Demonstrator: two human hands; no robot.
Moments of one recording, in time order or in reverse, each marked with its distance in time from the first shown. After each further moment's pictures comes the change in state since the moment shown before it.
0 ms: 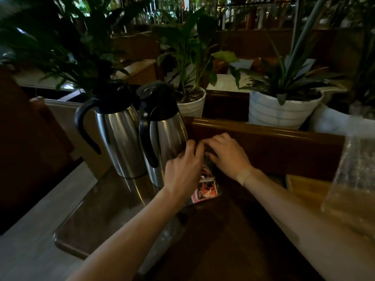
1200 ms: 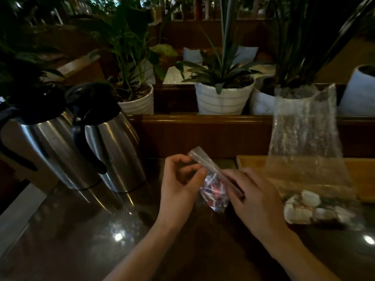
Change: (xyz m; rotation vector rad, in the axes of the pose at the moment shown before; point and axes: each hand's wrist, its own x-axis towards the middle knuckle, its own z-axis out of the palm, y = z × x) left_hand -0.047 0.089 -0.033 -1.721 -0.127 -0.296; right_hand -0.188 -0.008 -0.061 0.010 0.398 0.276
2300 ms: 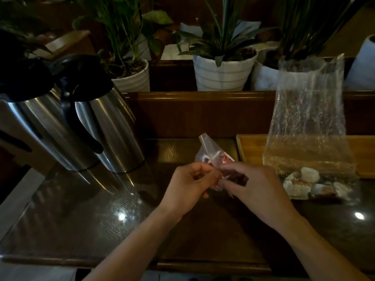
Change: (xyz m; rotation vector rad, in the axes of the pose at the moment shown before) left_hand -0.012 -0.019 -0.004 0.298 -0.327 -0.197; right_hand -0.006 -0.011 -0.019 0.292 -0.344 0.282
